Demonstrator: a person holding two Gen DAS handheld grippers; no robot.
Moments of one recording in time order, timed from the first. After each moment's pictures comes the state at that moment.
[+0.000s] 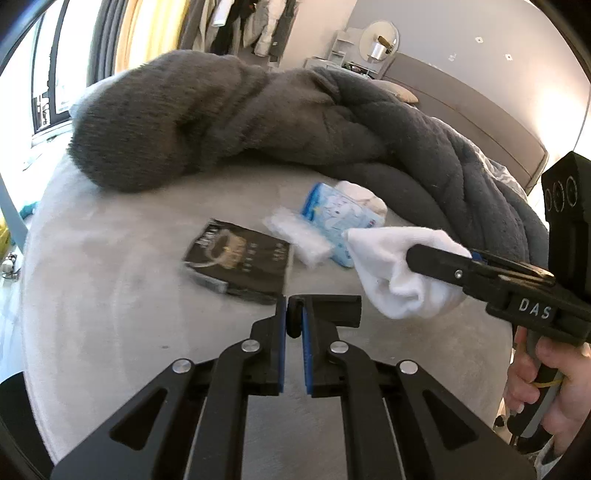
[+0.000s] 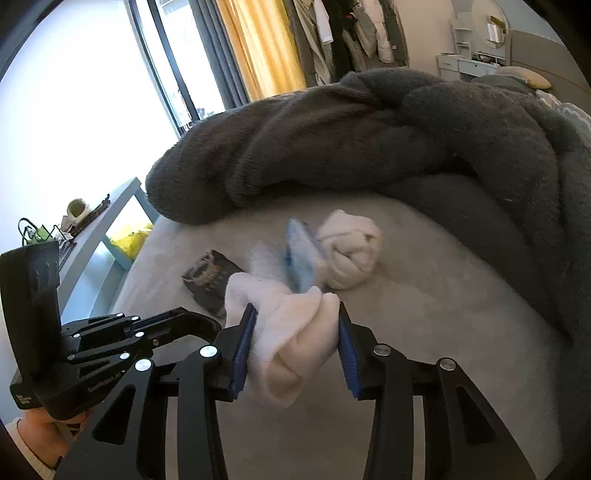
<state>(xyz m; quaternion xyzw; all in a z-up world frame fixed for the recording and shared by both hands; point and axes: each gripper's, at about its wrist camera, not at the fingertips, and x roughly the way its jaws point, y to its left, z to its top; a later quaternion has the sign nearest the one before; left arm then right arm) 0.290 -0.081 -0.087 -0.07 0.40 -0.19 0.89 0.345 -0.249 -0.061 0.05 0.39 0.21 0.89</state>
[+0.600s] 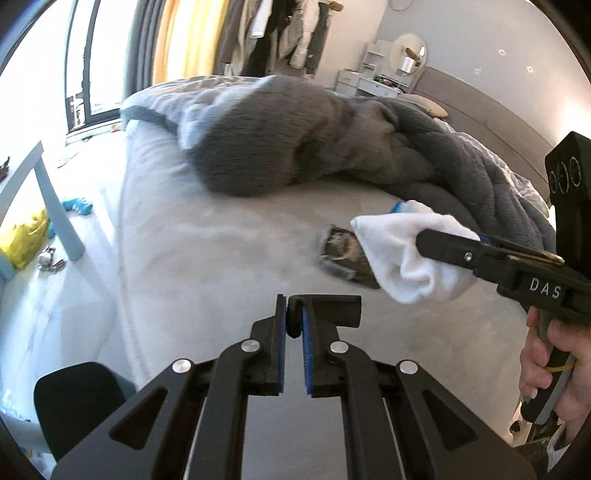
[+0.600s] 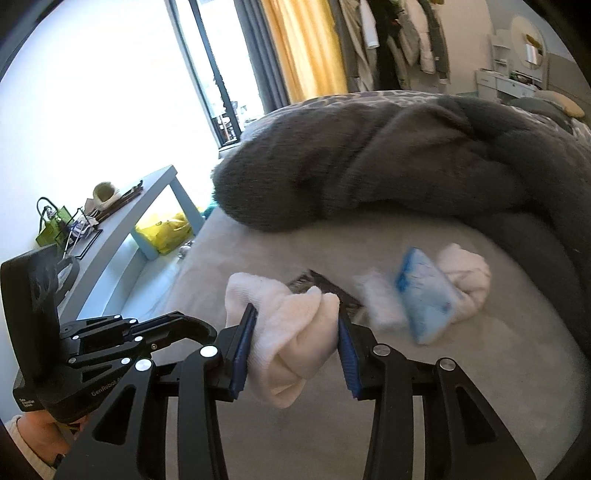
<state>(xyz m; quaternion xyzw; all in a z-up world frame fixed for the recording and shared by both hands) 0.266 0.014 -0.071 -0.07 0.39 -0.13 0.91 0.345 -0.148 -0.043 0.02 0.39 0.26 0.88</state>
